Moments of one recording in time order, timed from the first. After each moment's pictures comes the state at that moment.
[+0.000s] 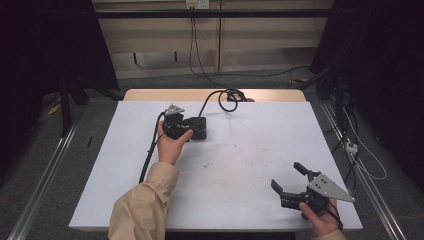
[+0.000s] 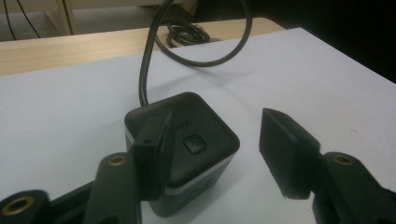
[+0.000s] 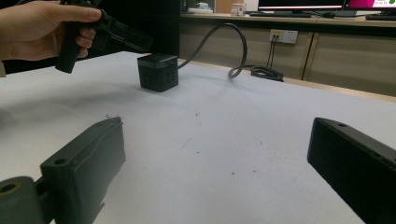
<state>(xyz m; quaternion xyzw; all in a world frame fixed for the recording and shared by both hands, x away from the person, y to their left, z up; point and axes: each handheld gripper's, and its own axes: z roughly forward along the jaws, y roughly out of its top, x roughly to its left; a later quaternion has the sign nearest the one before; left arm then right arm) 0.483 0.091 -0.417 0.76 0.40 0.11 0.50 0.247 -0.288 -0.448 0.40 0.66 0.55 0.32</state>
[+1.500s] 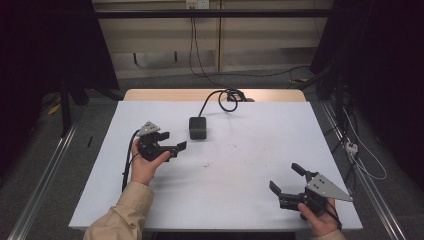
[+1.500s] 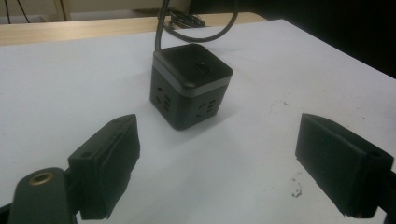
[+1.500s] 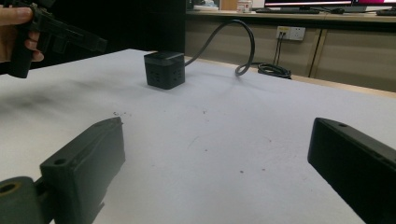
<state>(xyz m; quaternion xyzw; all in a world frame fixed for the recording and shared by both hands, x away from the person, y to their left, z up) 0.428 0.158 -0.425 0.76 0.38 0.11 0.52 0.248 -0.285 -0.449 0.39 0.66 0.55 0.31</state>
